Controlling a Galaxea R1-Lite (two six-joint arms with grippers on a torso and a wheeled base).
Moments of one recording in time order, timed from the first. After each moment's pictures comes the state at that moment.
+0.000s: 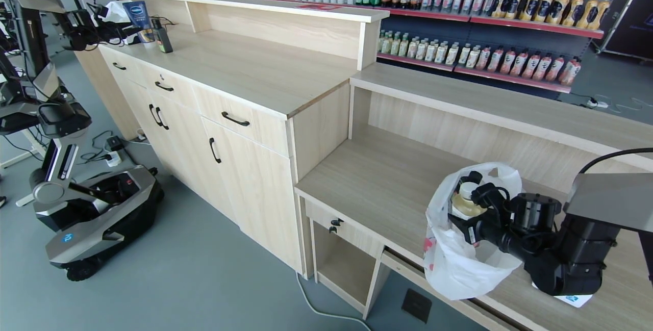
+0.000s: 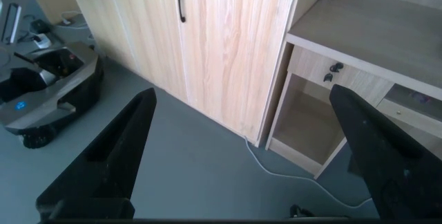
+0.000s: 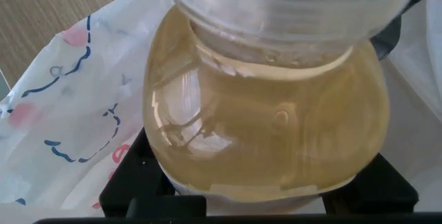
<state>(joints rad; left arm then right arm) 0.00 0.00 0.00 0.00 -0.02 0.00 -0.02 2.40 -0.69 -1.40 0.23 -0.35</state>
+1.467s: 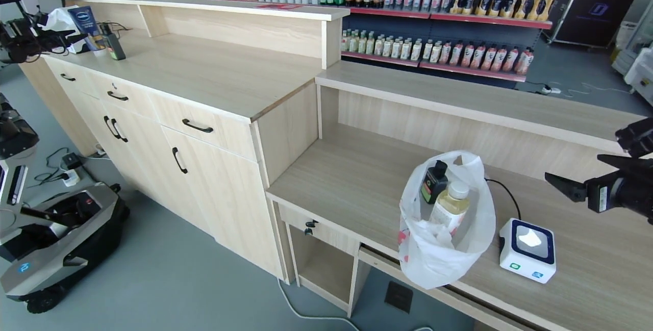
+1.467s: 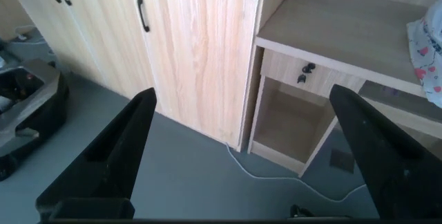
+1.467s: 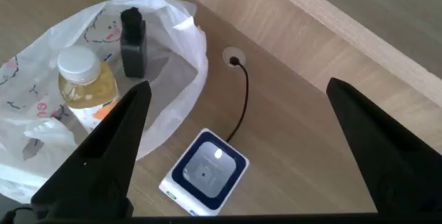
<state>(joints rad) 0.00 0.00 0.00 0.00 -0.02 0.00 -0.30 1.55 -0.57 -0.81 0.34 -0.42</state>
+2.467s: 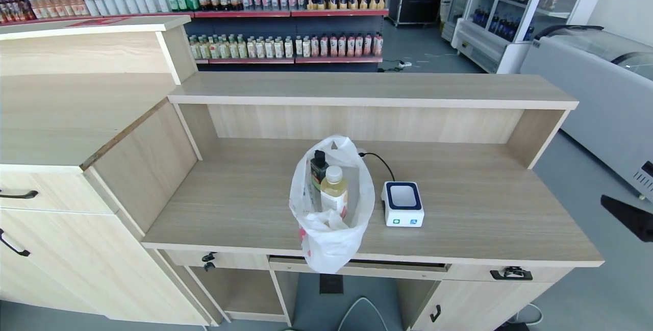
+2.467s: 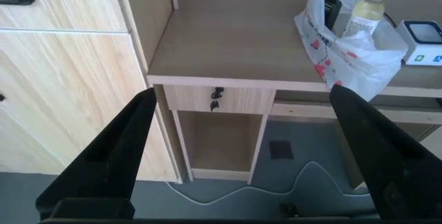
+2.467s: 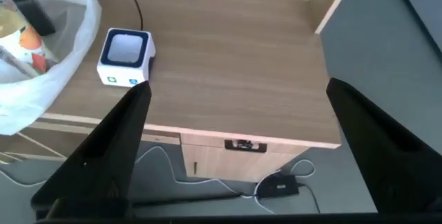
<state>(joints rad) 0.00 0.00 0.00 0.00 -0.02 0.00 -0.29 1.00 -0.36 -0.48 0.25 -0.22</state>
